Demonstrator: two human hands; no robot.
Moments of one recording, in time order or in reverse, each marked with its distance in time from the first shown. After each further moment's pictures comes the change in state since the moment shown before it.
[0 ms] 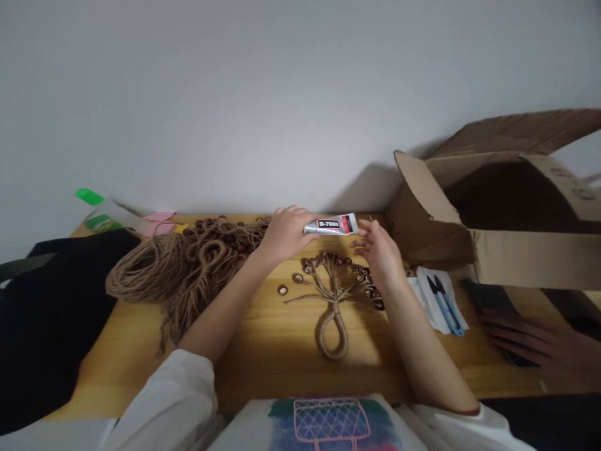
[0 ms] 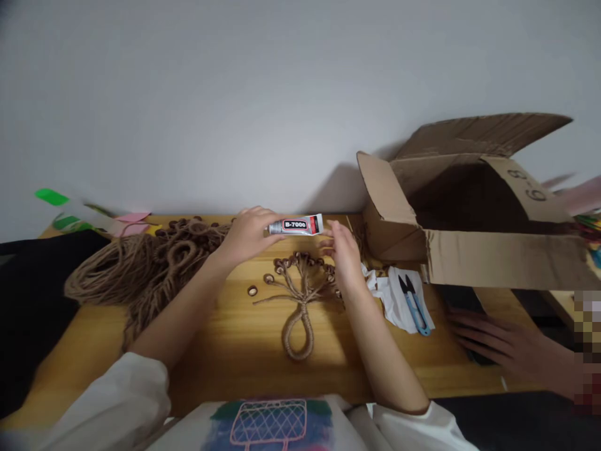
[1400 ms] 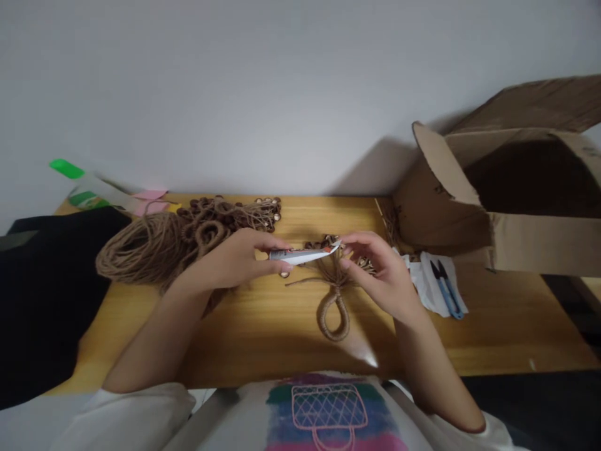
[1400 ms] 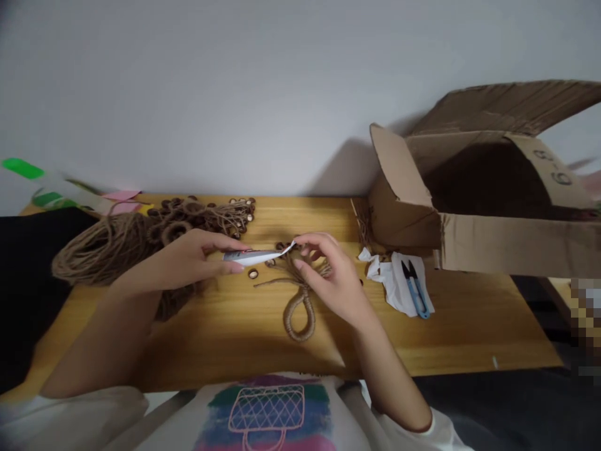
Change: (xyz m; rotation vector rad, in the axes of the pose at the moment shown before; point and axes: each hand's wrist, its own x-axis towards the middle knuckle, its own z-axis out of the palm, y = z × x) left_hand -0.082 -0.011 -0.048 -0.571 -0.346 -0.265; right_hand -0.059 -0.003 -0.014 -0.613 -0.509 -0.506
